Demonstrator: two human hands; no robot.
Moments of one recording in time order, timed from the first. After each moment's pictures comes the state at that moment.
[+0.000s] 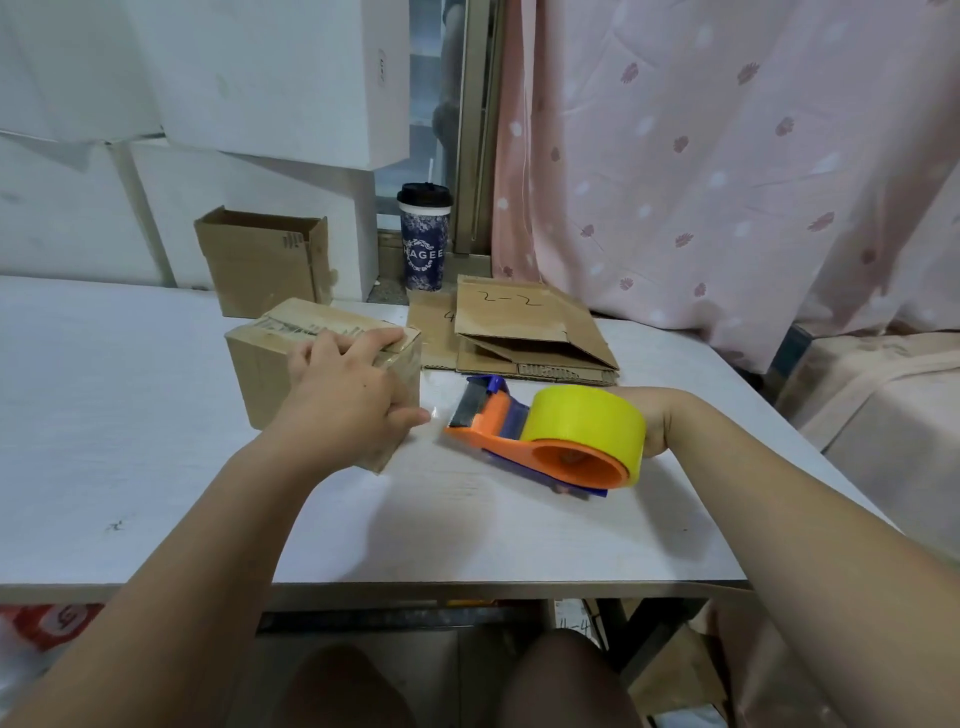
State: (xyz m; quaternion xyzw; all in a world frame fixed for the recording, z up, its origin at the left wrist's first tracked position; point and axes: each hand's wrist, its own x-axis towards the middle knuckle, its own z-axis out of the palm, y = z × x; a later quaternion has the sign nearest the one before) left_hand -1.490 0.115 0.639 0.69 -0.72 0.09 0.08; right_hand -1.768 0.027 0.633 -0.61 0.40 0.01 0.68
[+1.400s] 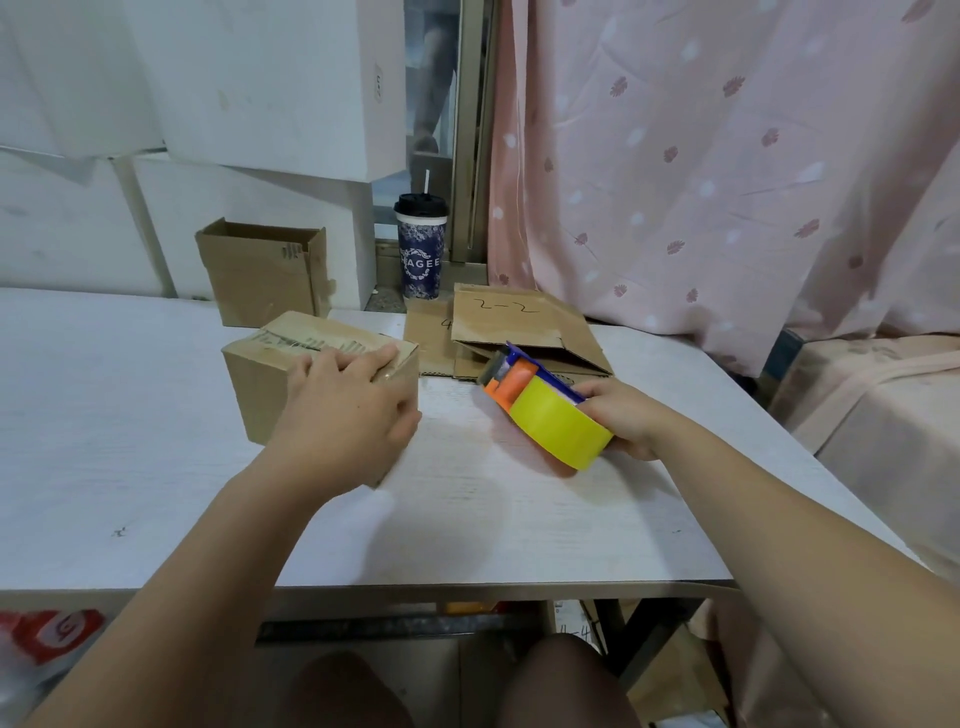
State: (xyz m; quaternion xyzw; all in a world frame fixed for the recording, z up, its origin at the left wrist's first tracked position) left_hand -1.498 0.133 0.638 0.68 -0.71 0.11 0.13; right_hand -1.767 0.020 0.613 -0.62 0.56 -0.24 0.50
